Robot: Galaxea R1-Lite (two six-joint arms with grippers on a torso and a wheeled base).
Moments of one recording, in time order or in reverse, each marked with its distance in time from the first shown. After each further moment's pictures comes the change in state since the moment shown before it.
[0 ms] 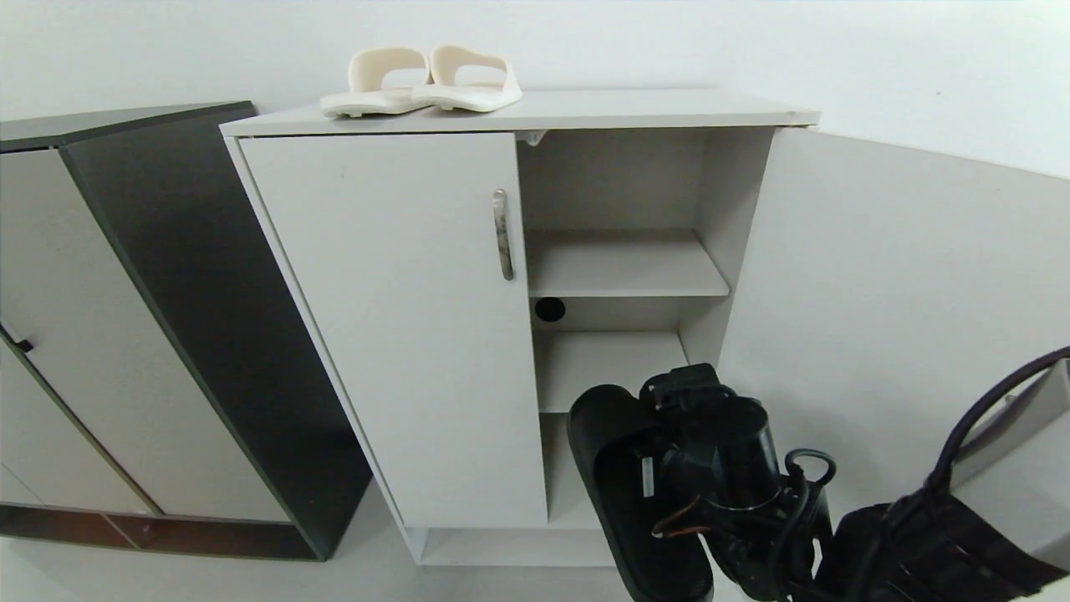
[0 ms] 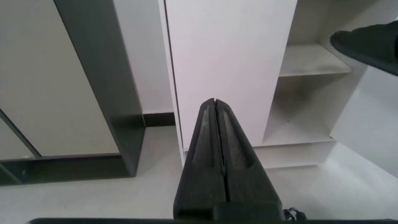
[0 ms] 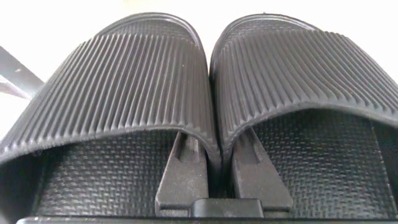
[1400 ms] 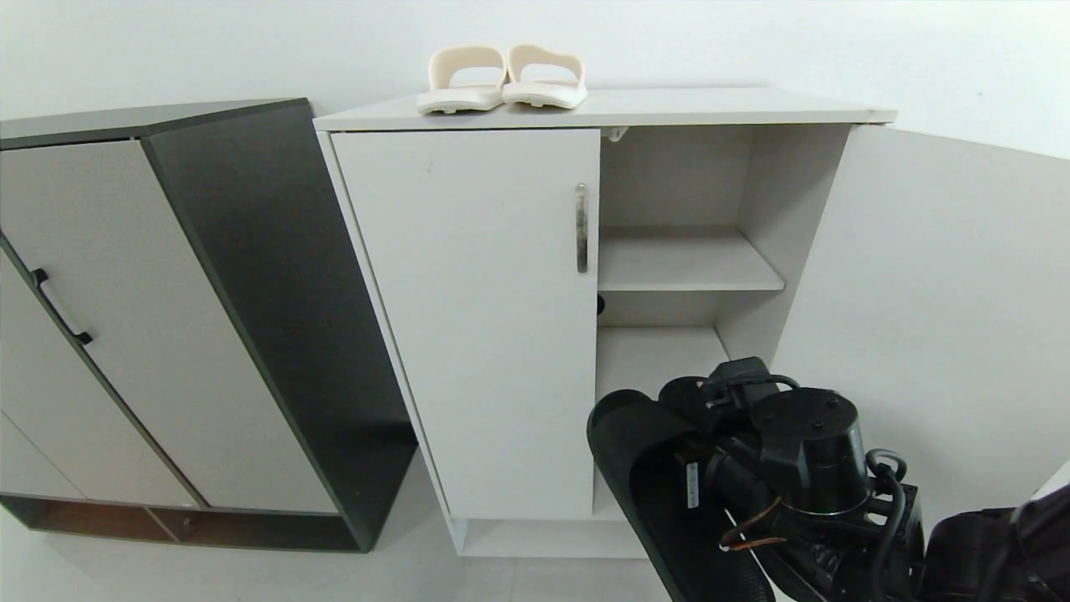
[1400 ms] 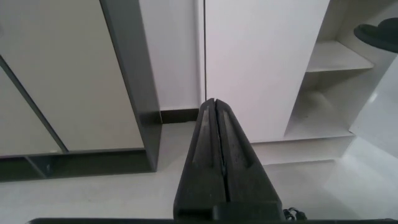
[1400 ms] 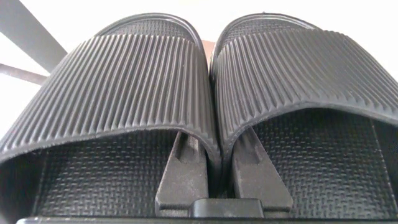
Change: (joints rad) left arm 0.000 0.002 0.000 -0.001 -0.001 -0.001; right arm -0.019 -0.183 0.129 0.064 0.105 0.009
